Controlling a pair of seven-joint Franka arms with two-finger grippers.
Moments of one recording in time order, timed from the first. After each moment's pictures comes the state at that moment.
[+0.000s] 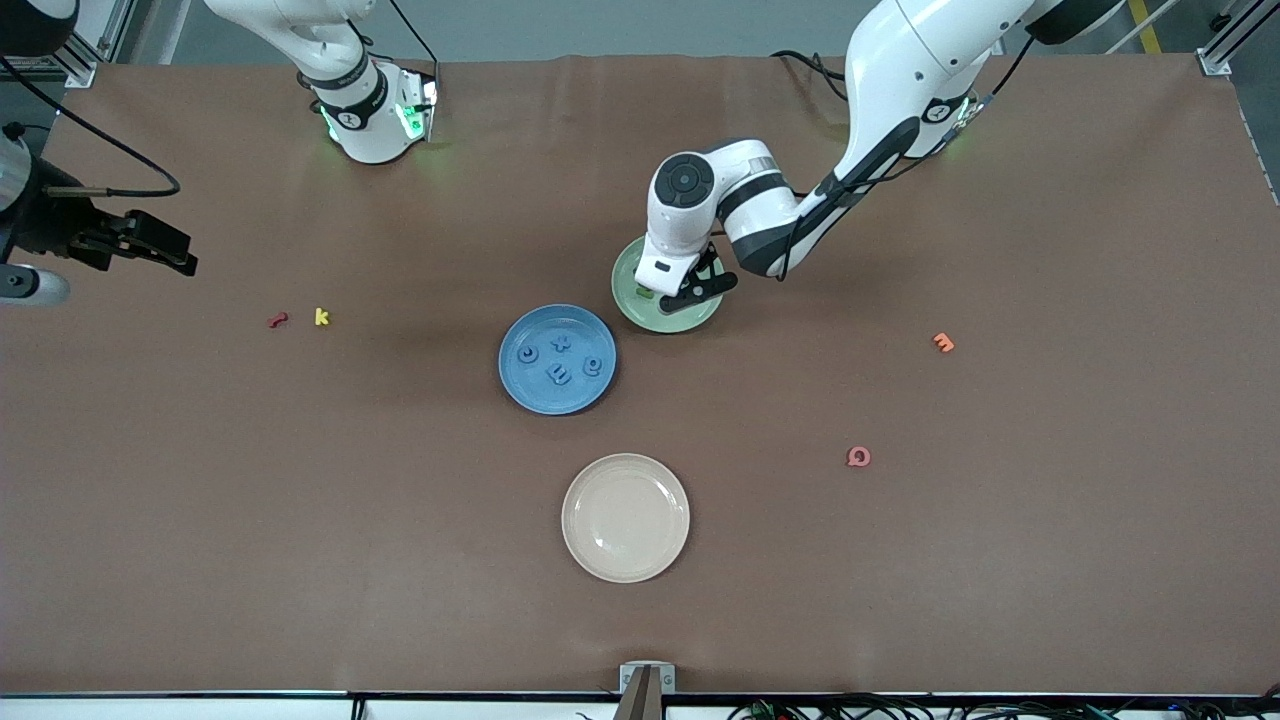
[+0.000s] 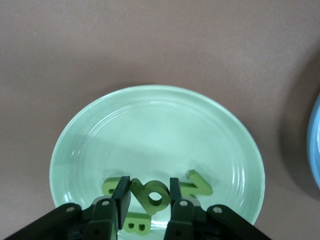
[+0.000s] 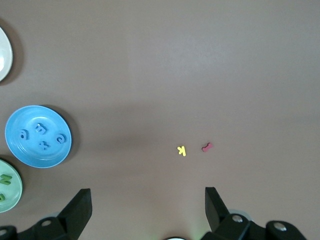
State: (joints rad) left arm -0.22 0.63 -0.71 -1.95 0.41 2.35 -1.52; right arm -0.02 0.02 0.05 -1.52 0.00 1.46 0.11
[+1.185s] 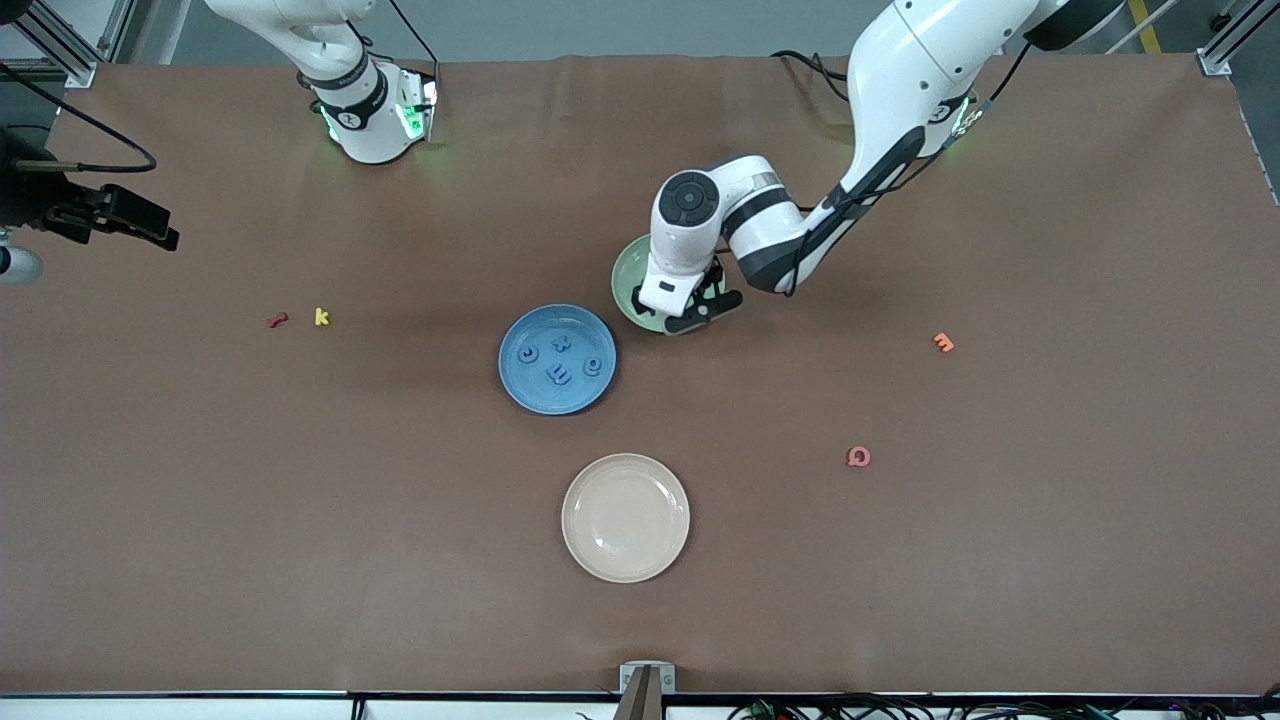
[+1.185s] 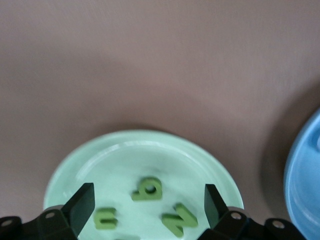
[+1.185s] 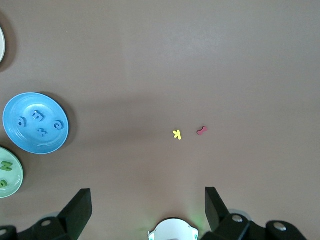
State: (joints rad) left arm -0.22 0.62 -0.66 -1.89 0.41 2.32 -1.48; right arm -0.04 0.02 0.04 -1.47 0.00 1.36 0.11
